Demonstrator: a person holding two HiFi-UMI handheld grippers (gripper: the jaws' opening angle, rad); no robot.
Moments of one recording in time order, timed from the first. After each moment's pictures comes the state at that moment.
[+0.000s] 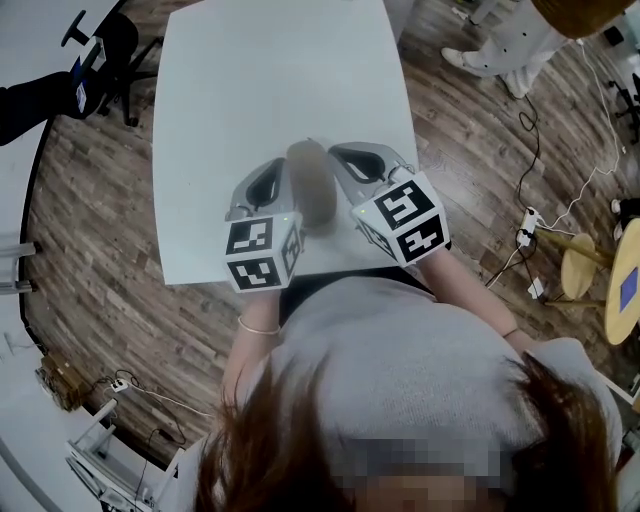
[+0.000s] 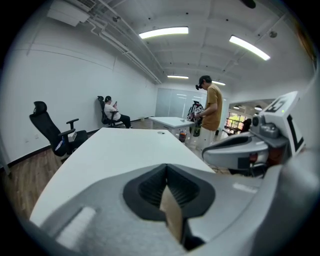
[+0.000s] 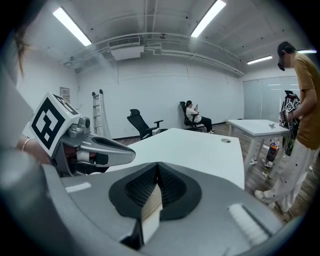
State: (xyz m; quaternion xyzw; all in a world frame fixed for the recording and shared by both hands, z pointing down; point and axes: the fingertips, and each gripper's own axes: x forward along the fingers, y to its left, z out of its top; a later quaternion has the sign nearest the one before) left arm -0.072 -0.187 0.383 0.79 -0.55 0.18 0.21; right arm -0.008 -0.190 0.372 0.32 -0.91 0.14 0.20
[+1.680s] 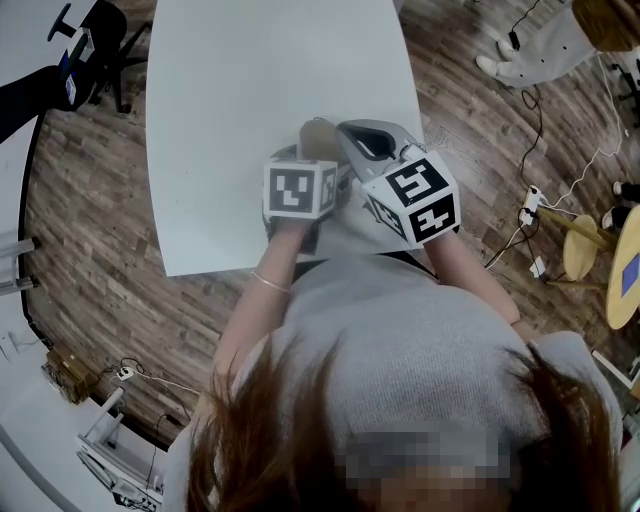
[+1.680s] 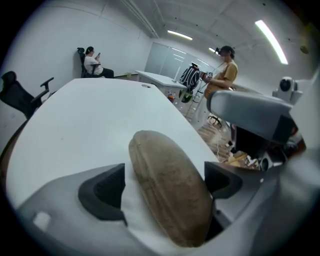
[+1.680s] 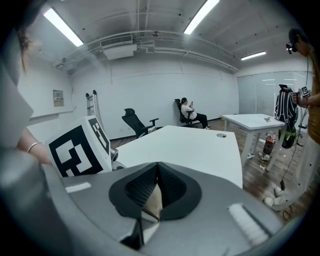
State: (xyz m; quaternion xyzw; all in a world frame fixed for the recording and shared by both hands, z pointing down) left arm -0.010 -0.188 0.486 0.76 -0.42 0.31 0.38; right arm 0.004 -0.204 0.384 0.34 -0.90 0.17 0.21
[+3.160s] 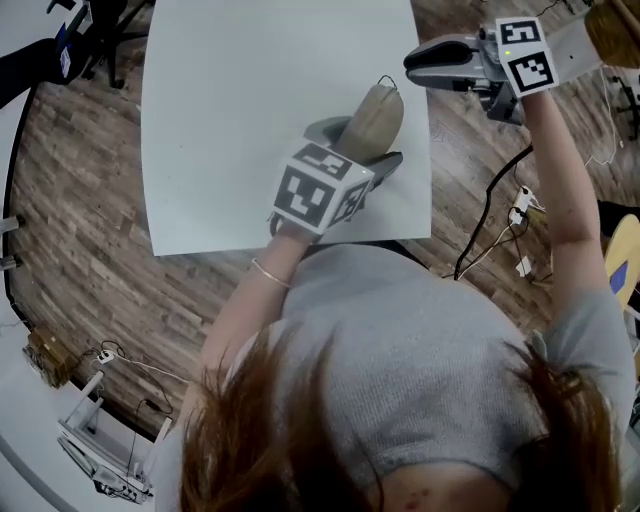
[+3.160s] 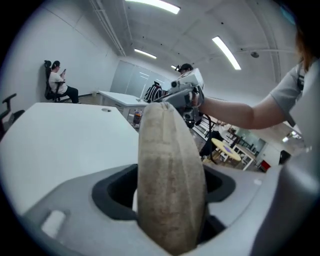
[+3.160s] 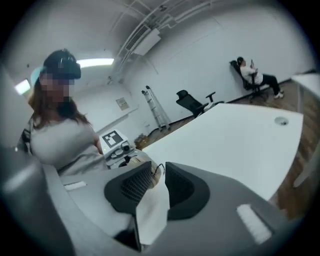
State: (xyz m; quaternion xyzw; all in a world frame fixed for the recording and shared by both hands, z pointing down) left arm 0.067 -0.170 0.411 0.89 -0.27 0.22 0.29; right arm 0.082 -0.256 0.348 -0.08 -0.93 0.28 0.24
